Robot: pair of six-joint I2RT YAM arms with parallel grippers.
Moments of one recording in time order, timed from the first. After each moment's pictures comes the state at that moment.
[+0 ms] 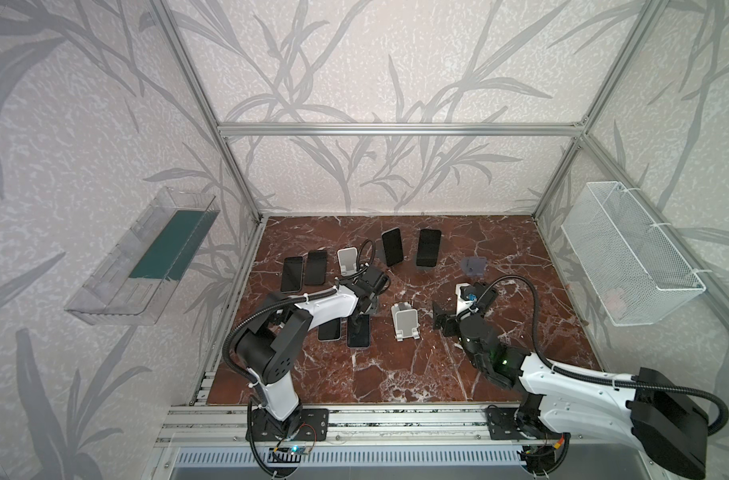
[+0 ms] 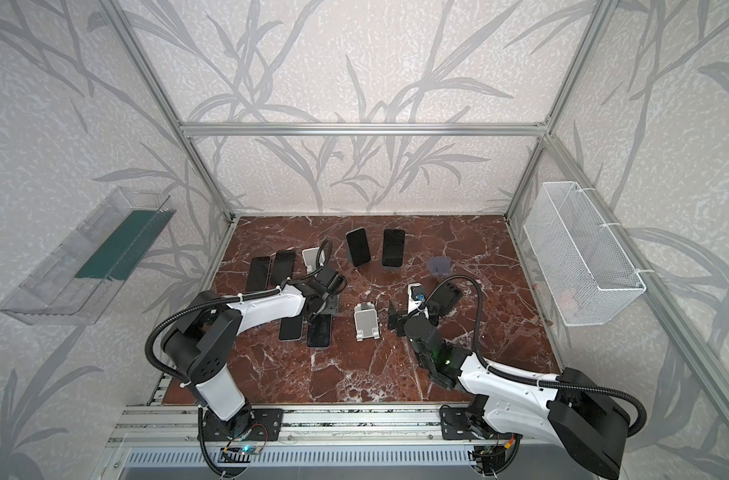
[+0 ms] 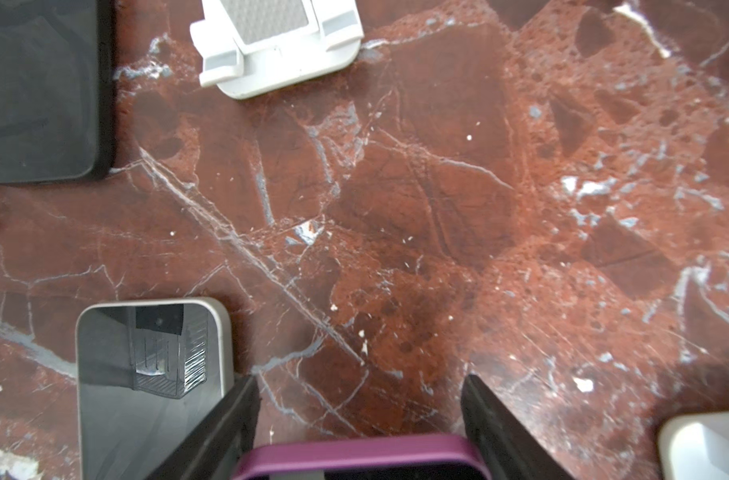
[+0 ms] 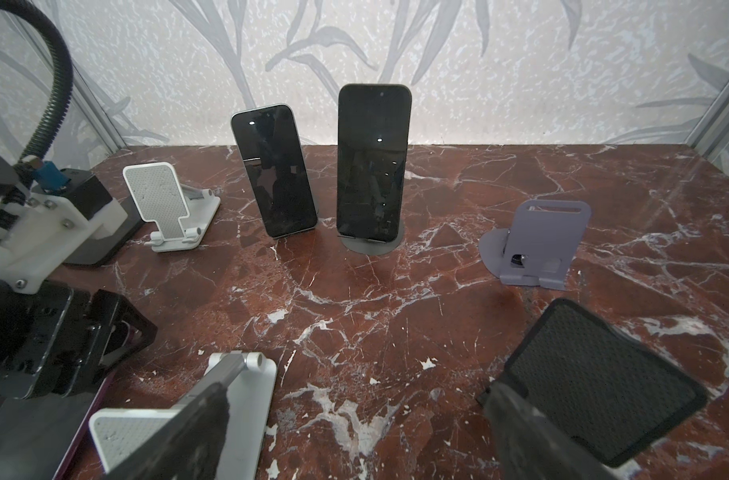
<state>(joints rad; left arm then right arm) -0.61 1.75 1.00 -0.43 -0.38 -0.54 0.90 1.07 0.35 0.36 0.65 0.35</state>
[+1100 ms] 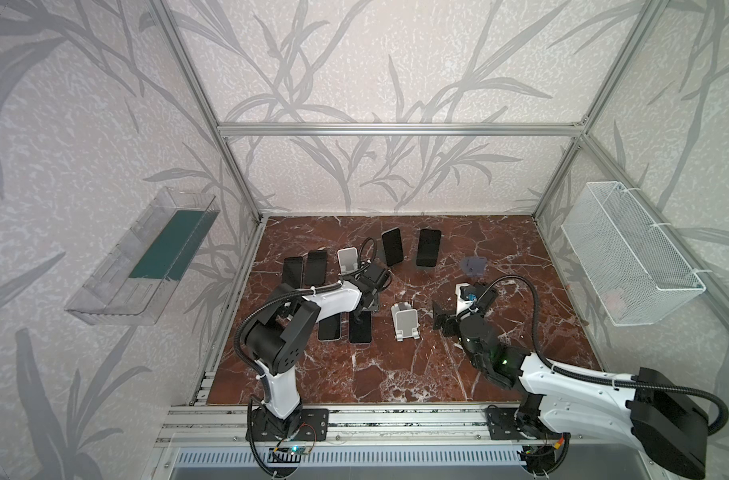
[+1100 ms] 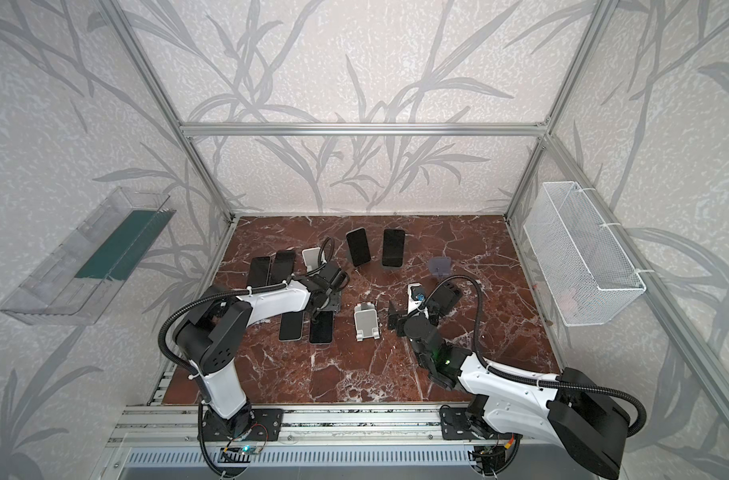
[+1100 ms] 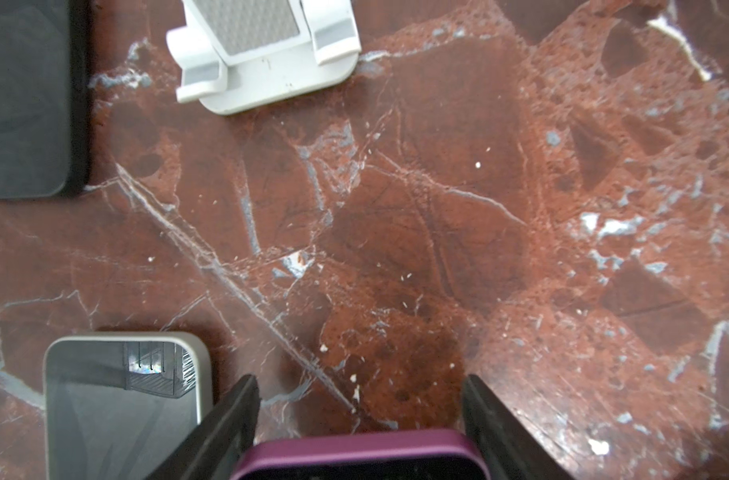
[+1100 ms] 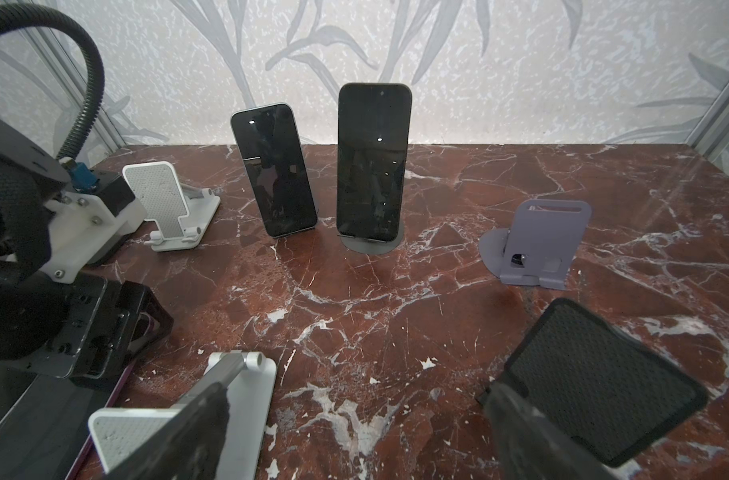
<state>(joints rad) -0.60 1.82 1.07 -0.44 -0.38 -0.55 0.90 1.07 0.35 0.36 0.65 0.35</state>
